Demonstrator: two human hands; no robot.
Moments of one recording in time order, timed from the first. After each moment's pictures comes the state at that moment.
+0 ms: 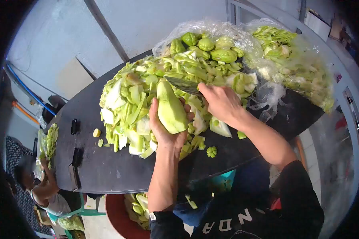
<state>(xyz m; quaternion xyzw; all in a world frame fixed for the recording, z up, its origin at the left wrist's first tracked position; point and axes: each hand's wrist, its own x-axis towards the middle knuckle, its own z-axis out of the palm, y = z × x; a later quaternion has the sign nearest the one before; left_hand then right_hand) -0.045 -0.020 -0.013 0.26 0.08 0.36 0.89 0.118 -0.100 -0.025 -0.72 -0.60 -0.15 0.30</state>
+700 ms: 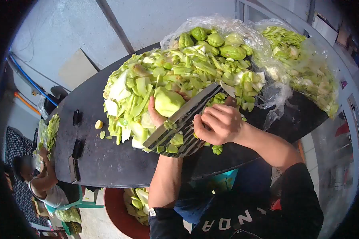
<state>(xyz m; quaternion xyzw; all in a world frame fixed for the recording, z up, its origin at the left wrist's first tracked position) -0.053 -0.005 -0.028 0.17 0.10 0.43 0.88 0.075 -0.111 -0.024 -0.40 -0.74 -0.44 0.32</state>
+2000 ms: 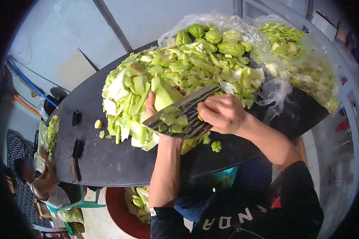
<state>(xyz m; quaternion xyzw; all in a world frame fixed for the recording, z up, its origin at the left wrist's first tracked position) -0.053 -0.015 -0.020 0.26 0.11 0.45 0.85 0.089 -0.115 -0.015 -0.46 -0.75 -0.28 0.39</state>
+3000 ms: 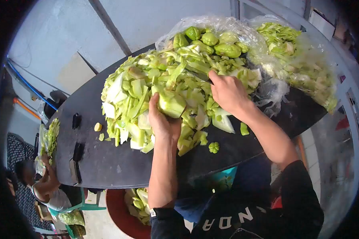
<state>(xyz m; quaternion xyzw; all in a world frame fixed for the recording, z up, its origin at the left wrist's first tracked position) -0.045 -0.006 -0.021 0.28 0.24 0.45 0.81 0.127 -0.100 -0.023 -0.76 -0.55 -0.12 0.31</state>
